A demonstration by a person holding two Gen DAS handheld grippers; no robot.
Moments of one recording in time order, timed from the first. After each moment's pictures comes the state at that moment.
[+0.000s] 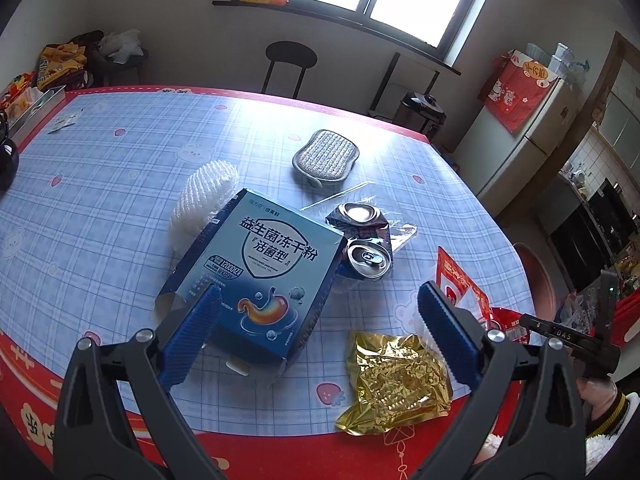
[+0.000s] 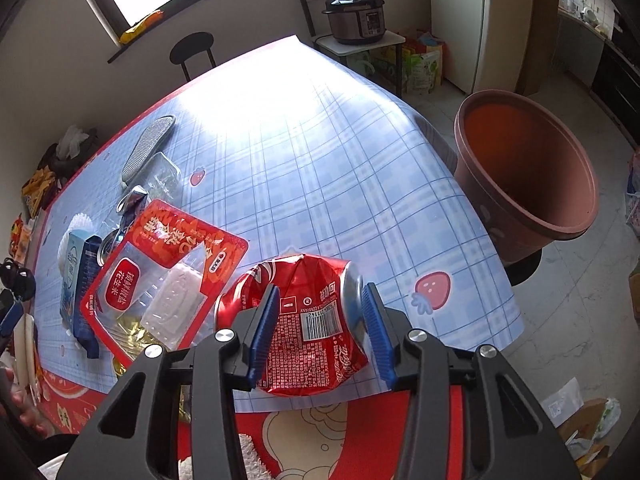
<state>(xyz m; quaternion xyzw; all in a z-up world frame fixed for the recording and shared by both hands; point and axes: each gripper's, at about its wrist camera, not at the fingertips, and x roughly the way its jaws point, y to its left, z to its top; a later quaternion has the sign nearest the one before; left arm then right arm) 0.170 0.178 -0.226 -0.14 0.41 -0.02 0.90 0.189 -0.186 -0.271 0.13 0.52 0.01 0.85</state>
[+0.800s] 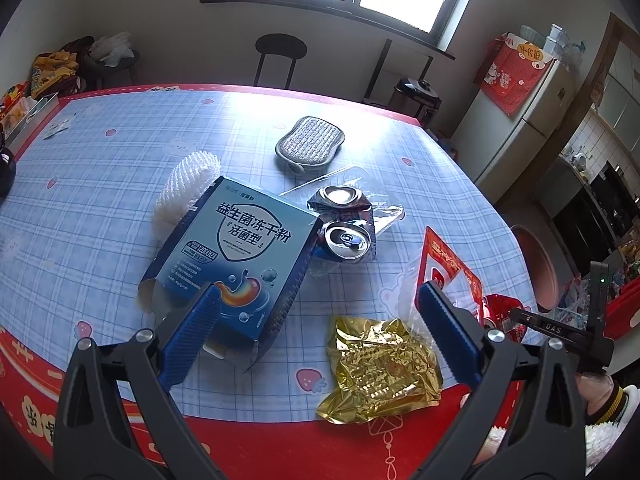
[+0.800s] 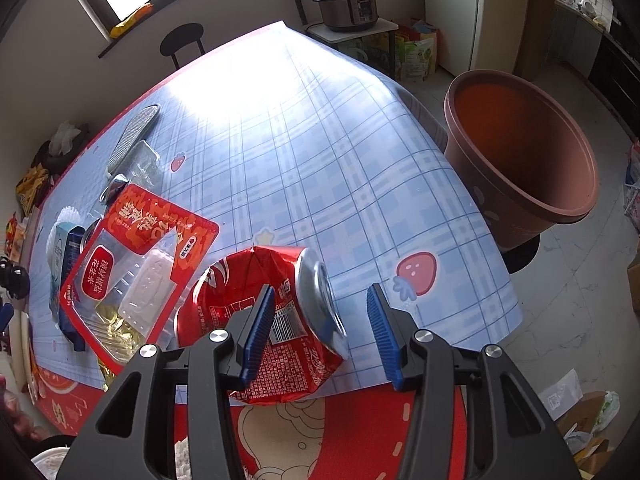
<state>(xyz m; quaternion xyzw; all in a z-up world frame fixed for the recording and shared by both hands) 0.166 0.144 -0.225 -0.11 0.43 -0.02 0.90 0.187 -0.198 -0.294 0.14 0.54 0.01 0.83</state>
